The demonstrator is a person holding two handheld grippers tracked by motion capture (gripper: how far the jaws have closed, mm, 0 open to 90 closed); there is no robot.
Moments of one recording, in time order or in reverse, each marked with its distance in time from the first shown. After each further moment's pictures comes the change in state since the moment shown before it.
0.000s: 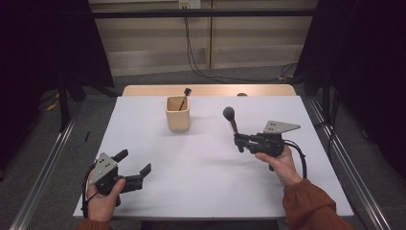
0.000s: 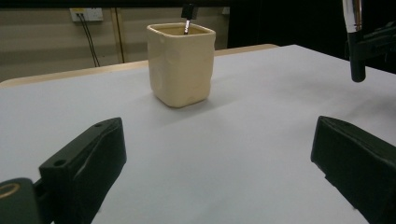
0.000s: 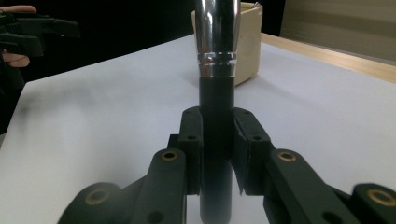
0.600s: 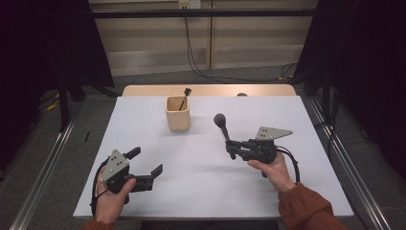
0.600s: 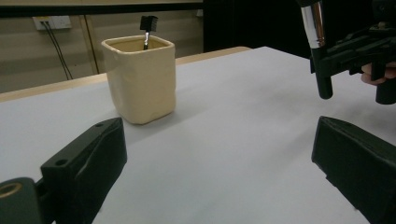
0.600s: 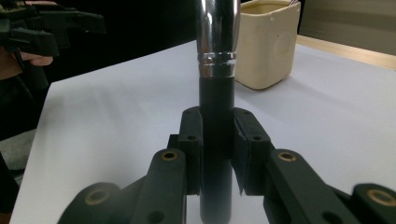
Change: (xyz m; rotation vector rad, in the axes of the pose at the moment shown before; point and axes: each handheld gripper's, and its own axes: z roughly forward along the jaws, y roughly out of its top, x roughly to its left) left arm -0.023 0.016 0.015 -0.006 -0.094 0.039; right arm 0.026 -0.002 0.013 0.000 0.046 0.001
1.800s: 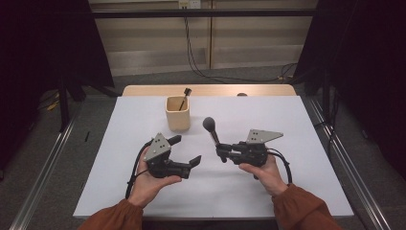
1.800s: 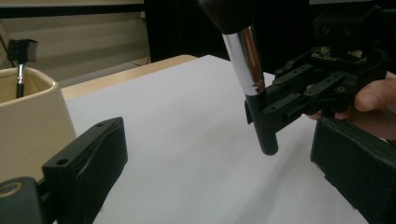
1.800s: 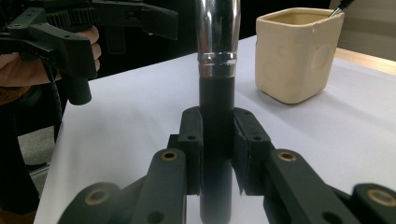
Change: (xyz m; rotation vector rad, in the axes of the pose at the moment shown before) left arm -0.046 0.038 0.084 0.003 -0.218 0.031; right arm 0.019 0.006 0.018 -0.022 0.065 -0.028
